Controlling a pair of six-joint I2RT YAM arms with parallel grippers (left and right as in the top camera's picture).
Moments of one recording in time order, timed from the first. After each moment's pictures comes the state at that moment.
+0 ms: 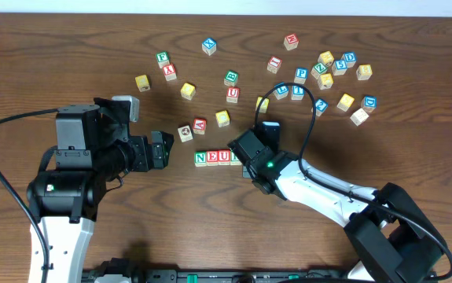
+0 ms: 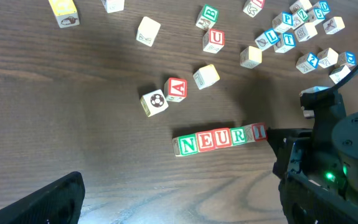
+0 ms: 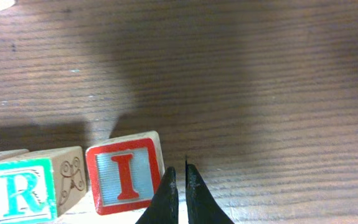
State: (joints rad) left arm -0.02 1.02 1.04 -0.89 0.36 -0.11; right arm 0.76 1.73 0.92 -0.40 0.36 0.76
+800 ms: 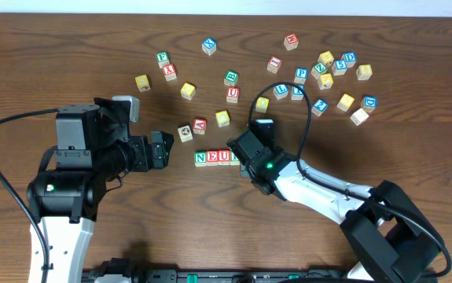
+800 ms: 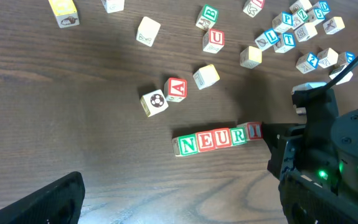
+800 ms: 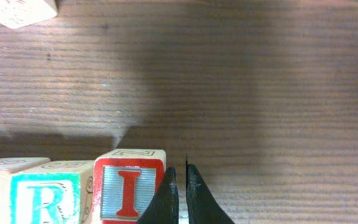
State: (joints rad) left arm -0.02 1.02 1.04 -0.89 0.36 -0.11; right arm 0.76 1.74 0.90 -0.29 0.36 0.64
